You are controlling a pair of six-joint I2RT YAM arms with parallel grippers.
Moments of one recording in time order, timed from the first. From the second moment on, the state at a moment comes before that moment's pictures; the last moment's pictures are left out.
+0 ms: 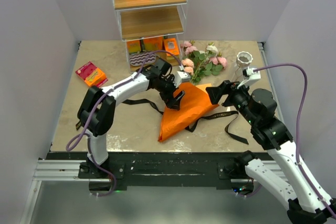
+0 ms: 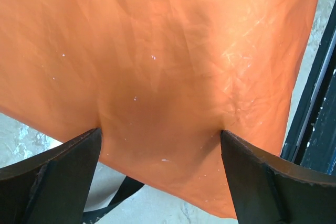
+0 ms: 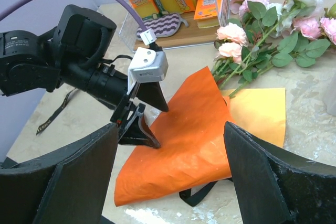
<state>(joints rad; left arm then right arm) -0.63 1.91 1.47 -0.59 0.57 0.32 0.47 0.67 0.89 -0.37 0.03 0.41</state>
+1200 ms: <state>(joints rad) -0.52 1.91 1.38 -0.73 0.79 0.25 0.47 0.67 0.89 -0.39 0.03 0.41</state>
